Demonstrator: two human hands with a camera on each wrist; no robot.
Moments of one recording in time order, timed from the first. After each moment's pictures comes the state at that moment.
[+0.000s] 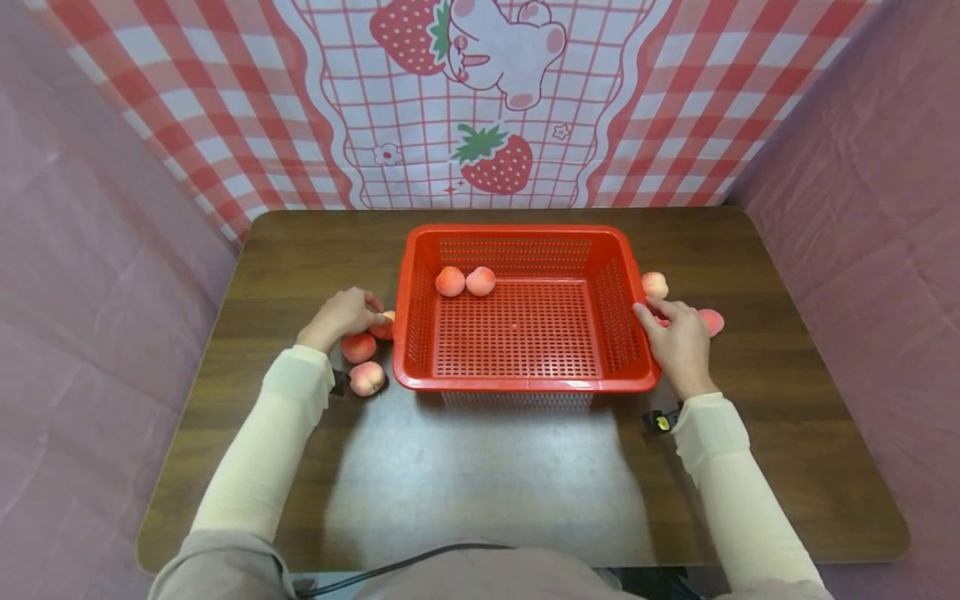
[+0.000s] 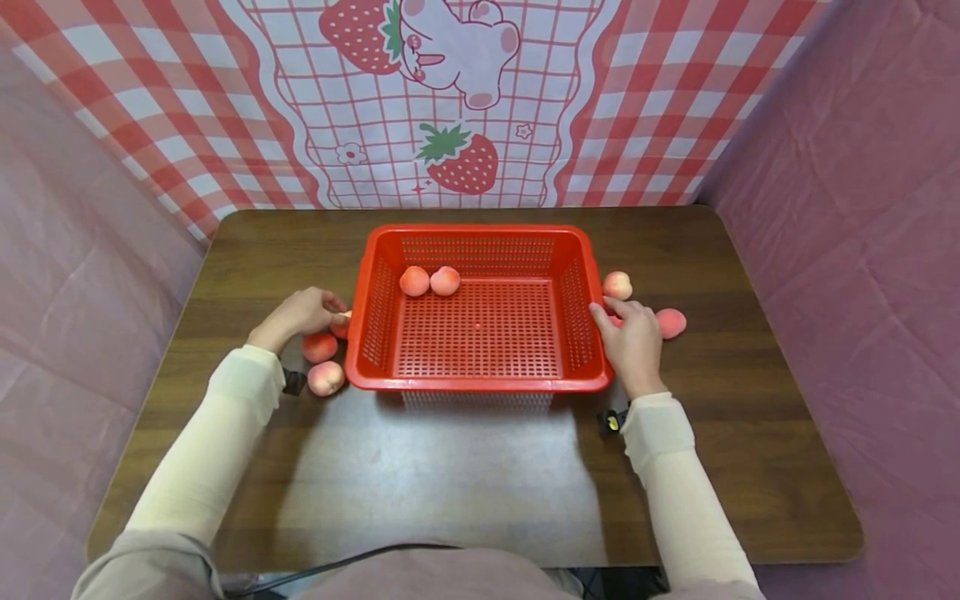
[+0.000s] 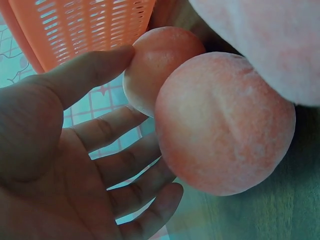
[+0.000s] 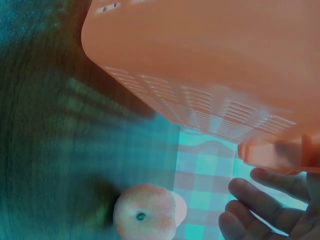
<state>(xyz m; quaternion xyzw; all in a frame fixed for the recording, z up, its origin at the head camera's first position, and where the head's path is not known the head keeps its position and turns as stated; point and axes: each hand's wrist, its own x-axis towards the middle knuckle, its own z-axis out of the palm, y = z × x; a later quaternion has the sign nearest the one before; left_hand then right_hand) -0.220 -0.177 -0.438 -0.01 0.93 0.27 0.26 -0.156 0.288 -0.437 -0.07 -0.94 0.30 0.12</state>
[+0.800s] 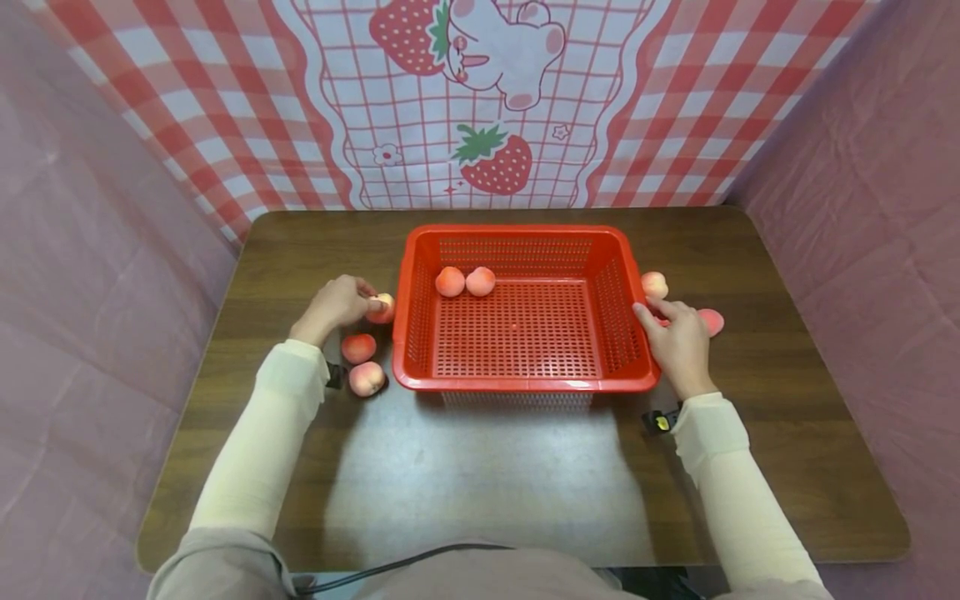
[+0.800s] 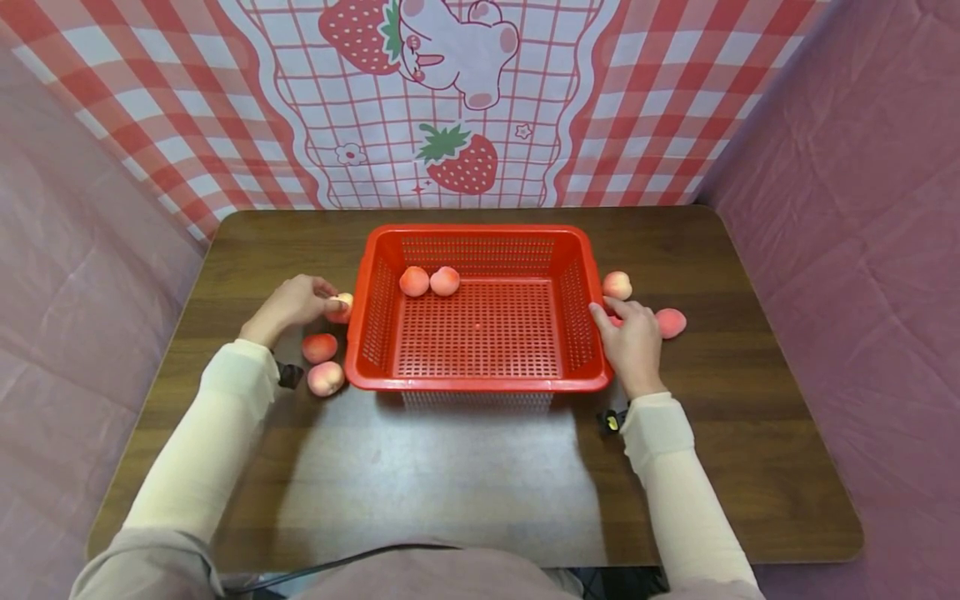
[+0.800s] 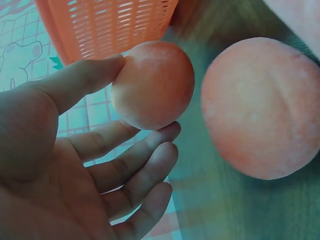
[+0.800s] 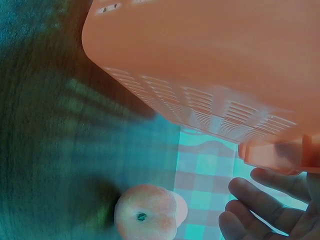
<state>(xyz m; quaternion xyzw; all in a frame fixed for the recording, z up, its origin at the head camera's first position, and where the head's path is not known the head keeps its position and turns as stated) -0.226 -0.182 -0.427 -0.03 0.92 0.31 0.23 -0.155 0.289 -0.436 -0.07 -0.94 0.30 0.11</state>
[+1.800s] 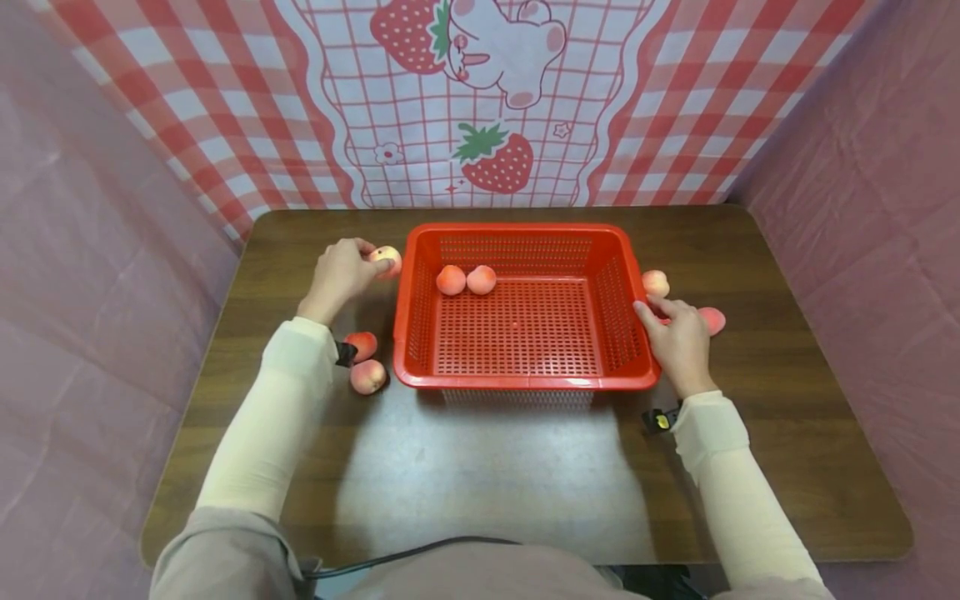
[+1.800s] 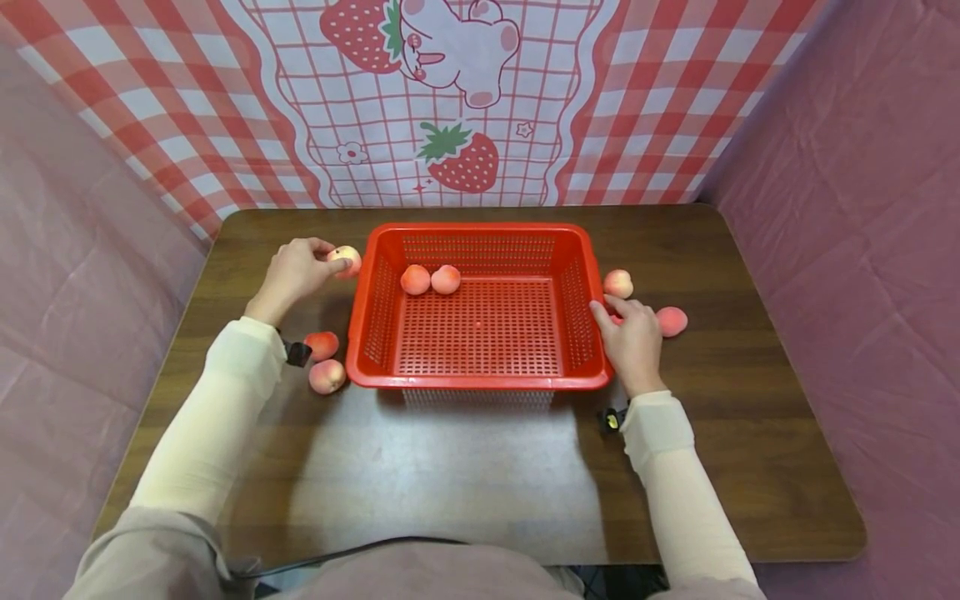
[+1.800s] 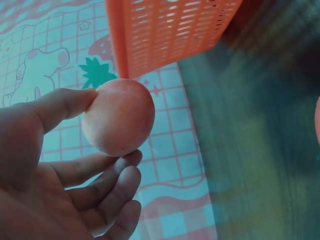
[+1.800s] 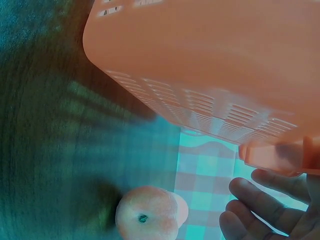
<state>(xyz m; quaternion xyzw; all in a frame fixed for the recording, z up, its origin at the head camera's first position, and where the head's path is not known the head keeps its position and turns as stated) -0.245 -0.164 -0.393 -0.04 0.96 0.28 0.09 -0.155 0.287 -0.436 -0.07 -0.94 0.31 0.12</state>
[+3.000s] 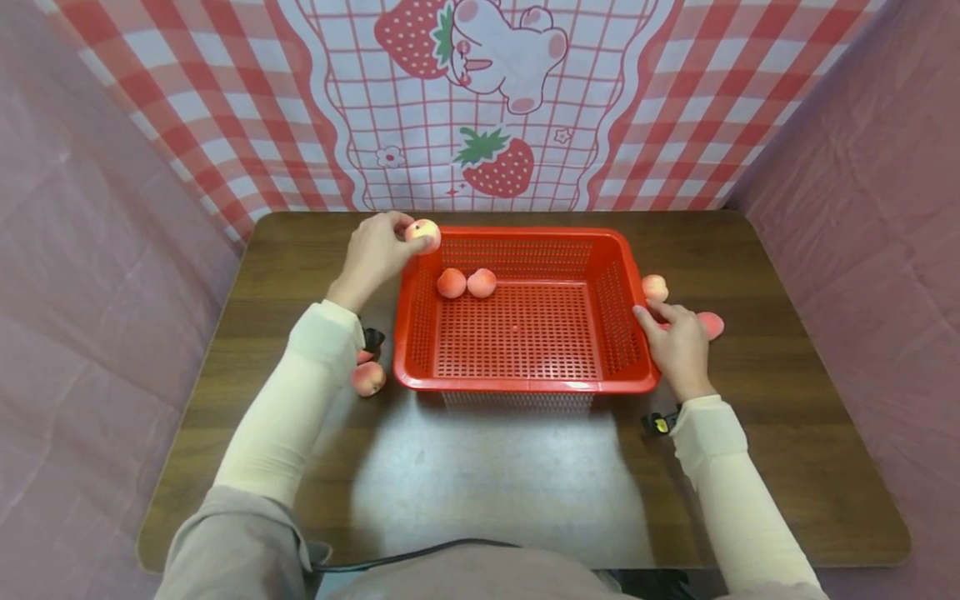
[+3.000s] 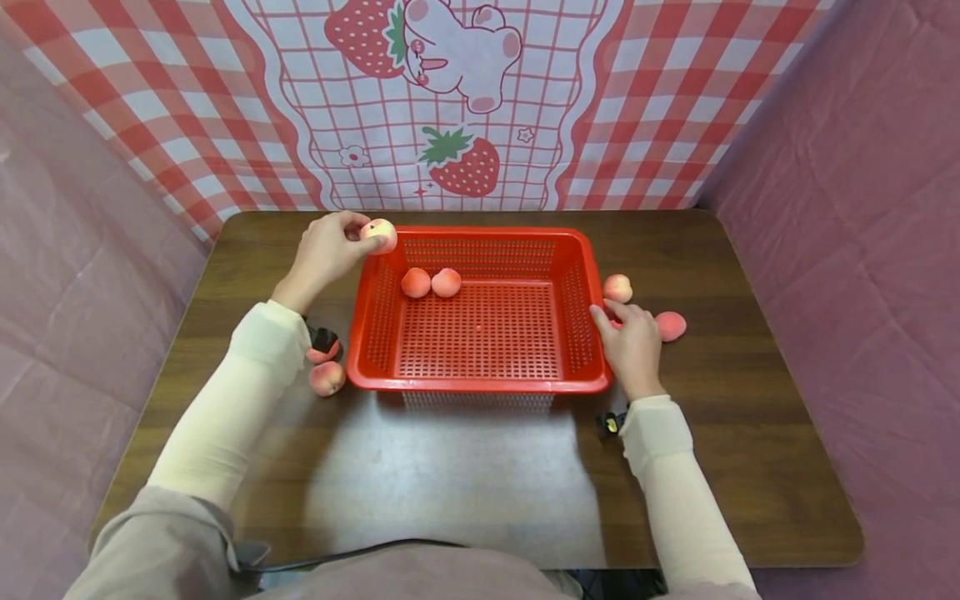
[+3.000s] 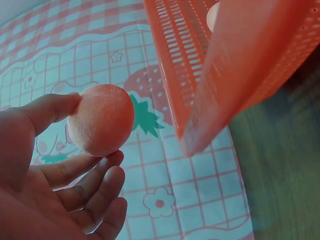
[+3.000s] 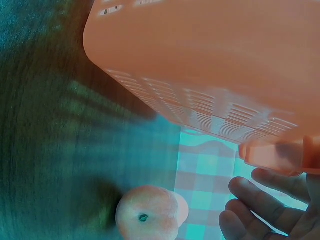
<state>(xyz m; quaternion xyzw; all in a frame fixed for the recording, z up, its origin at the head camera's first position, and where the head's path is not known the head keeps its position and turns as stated) -0.255 -0.117 -0.362 0.03 0.95 0.32 0.02 -0.156 0.288 -0.437 -0.07 -0.94 0.31 0.12</state>
